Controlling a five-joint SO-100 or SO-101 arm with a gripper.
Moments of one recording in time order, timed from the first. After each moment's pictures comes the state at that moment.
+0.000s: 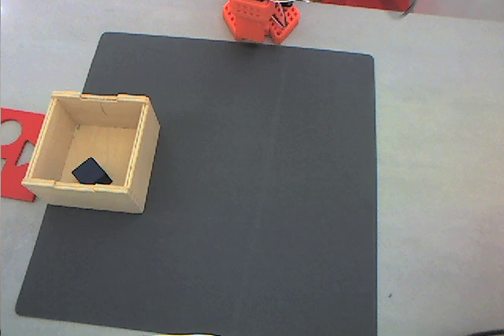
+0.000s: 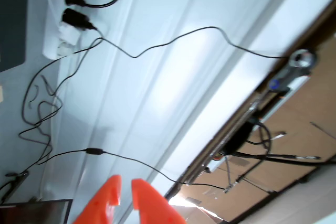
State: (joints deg) arm 8.3 131.2 42.4 102.5 -26.5
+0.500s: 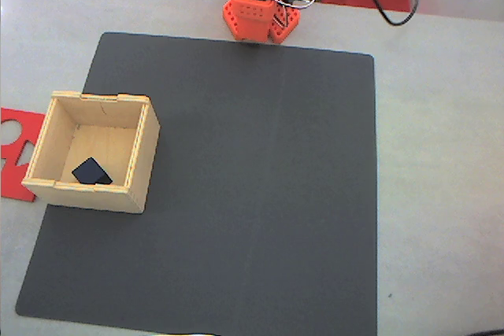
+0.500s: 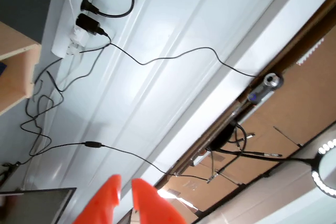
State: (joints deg) arm 7.0 187.2 96.4 100.4 -33.5
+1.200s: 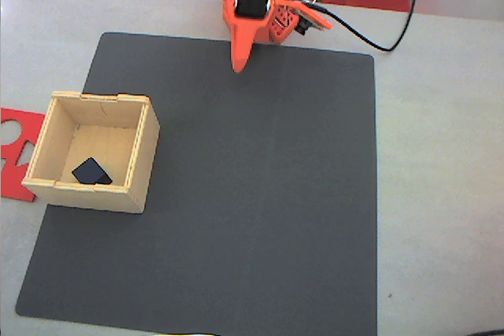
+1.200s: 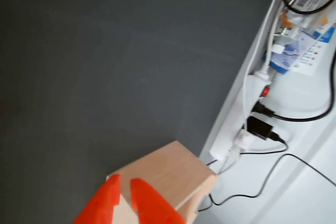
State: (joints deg) arm 3.3 190.5 160.2 79.7 -20.3
